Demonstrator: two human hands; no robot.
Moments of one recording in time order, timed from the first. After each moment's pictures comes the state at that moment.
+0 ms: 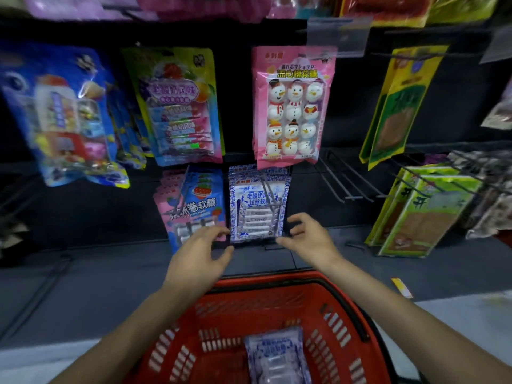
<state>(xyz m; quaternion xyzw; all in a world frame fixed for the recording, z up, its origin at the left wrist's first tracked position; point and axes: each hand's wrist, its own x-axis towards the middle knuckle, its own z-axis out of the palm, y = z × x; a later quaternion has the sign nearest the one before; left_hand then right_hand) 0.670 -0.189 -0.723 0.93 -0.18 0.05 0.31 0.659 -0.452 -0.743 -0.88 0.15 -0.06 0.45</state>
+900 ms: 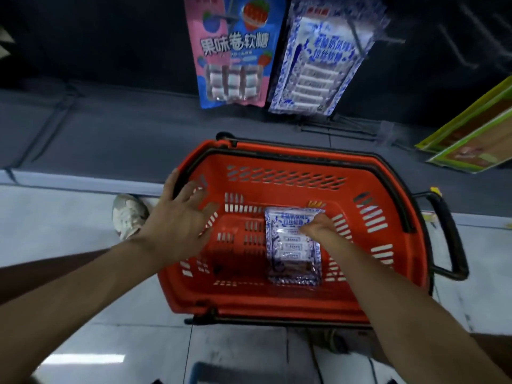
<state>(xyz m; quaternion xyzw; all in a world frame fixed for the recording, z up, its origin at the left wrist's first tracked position) 0.590 -0.054 -0.877 0.93 -0.35 -0.01 -0.08 0.595 -0.399 -0.992 -0.86 0.35 0.31 0.20</state>
